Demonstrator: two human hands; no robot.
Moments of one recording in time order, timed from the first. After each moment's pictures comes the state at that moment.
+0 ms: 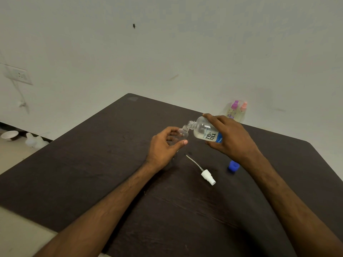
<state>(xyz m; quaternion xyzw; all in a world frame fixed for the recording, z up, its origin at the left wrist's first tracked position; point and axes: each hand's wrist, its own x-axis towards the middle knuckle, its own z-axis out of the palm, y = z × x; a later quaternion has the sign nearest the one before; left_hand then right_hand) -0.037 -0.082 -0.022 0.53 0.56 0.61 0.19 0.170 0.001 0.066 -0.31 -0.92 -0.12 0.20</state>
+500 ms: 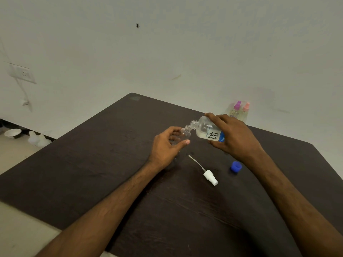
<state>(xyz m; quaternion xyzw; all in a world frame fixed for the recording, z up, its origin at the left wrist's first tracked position) -0.039 -0.080 -0.023 0.52 0.56 0.62 0.19 0.169 0.005 0.069 -0.31 -0.92 -0.13 0.18</state>
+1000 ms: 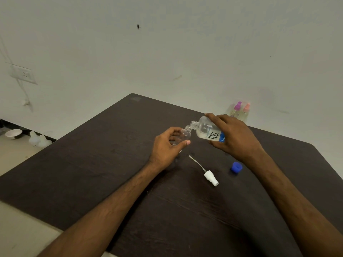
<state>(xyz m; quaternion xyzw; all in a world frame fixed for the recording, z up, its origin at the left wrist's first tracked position) -0.038 -0.081 -0.024 0.52 0.56 0.62 0.19 0.167 0.005 0.072 -0.31 -0.92 -0.13 0.17</state>
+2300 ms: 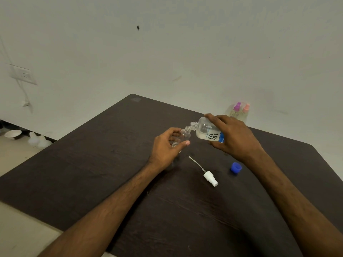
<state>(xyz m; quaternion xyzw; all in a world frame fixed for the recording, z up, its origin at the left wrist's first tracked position) -0.038 -0.081 -0.022 0.52 0.56 0.62 0.19 0.167 0.006 0.073 -0.31 -0.93 -0.15 0.16</state>
